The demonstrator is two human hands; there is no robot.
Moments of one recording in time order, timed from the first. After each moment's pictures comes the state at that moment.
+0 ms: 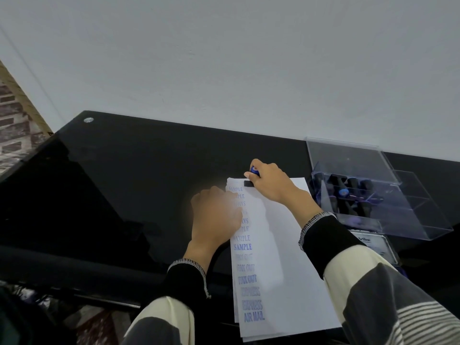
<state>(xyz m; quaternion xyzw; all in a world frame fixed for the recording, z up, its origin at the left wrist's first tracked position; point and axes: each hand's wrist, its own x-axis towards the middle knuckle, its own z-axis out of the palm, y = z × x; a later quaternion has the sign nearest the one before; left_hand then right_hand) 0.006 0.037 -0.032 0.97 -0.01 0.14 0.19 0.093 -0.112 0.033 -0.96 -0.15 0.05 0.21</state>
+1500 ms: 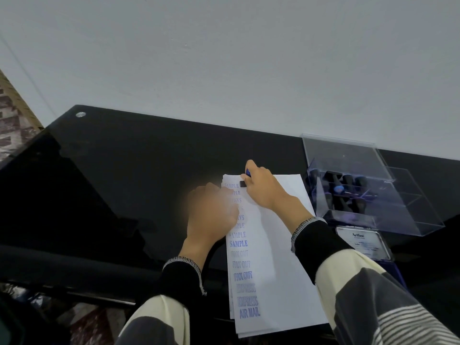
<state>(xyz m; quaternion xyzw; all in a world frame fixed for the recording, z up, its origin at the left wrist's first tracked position) 0.005 0.038 -0.031 0.97 0.00 0.13 0.18 0.083 -0.105 0.012 -0.96 -0.15 0.04 0.24</state>
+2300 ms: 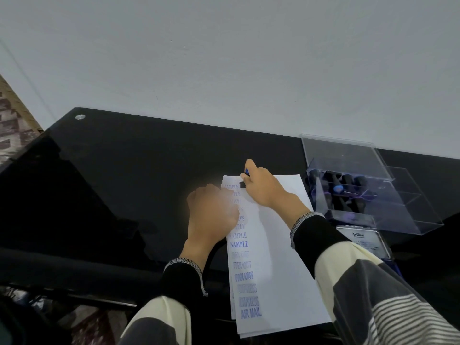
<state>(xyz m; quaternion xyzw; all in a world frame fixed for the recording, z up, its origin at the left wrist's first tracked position) 0.005 0.037 -0.031 0.97 0.00 0.14 0.19 0.088 -0.105 0.013 -0.96 -0.15 0.05 0.23</state>
